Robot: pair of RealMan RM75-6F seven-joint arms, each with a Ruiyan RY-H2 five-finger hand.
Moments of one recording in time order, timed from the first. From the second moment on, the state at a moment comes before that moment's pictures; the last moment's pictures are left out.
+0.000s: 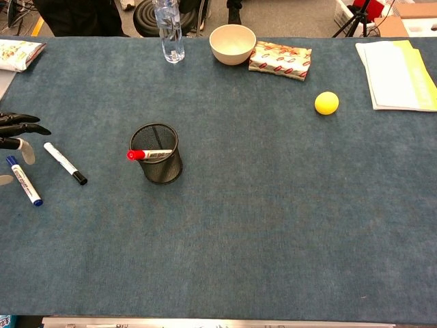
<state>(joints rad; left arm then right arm) -0.39 -1.45 0.25 -0.50 1.97 1.52 -0.66 0.10 -0.98 0.11 -1.76 -1.44 1.45 -0.01</state>
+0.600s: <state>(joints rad) -0.36 -1.55 0.31 -0.31 1.96 1.55 -0.67 0.10 -0.99 0.10 -1.78 -1.44 1.45 -0.04</state>
